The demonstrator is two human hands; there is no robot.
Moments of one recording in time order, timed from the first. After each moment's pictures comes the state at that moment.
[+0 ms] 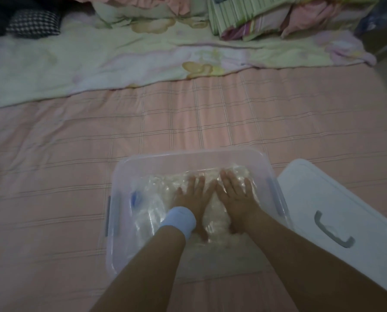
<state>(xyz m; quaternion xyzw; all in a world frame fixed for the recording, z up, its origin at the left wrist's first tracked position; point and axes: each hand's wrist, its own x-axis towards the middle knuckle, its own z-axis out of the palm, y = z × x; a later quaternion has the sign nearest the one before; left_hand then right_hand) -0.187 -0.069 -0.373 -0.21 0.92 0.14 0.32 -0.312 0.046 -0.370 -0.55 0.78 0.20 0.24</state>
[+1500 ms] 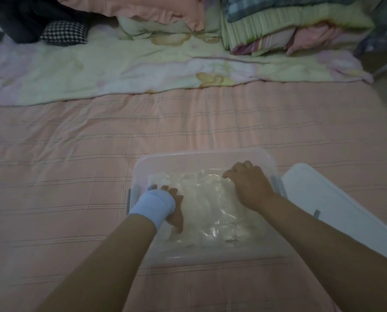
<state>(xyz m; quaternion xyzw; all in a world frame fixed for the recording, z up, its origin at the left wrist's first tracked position) -0.122 -0.108 -0.285 -0.24 0.83 0.05 0.51 -0.308 0.026 -0.288 -0.57 0.80 0.07 0.16</state>
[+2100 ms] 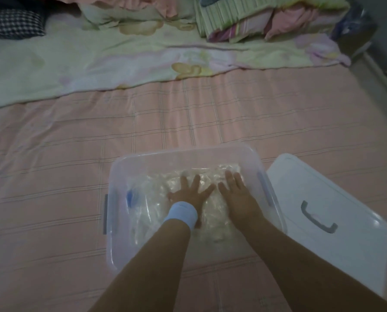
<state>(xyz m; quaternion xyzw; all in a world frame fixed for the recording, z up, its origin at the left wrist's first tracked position) -0.199 -0.065 -0.358 -0.24 0.89 0.14 0.37 -0.307 0.069 -0.382 -0.51 0.84 0.04 0.16</state>
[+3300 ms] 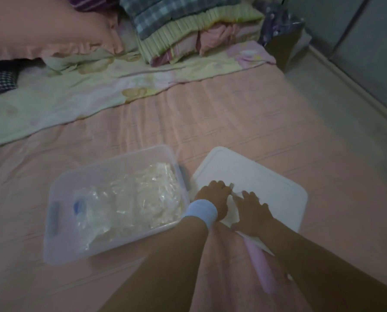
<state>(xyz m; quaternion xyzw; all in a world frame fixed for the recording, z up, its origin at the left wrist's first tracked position) -0.336 0.163 -0.274 -0.13 0.95 0.16 0.23 -0.398 0.301 -0.323 -0.36 0.87 0.07 0.31</state>
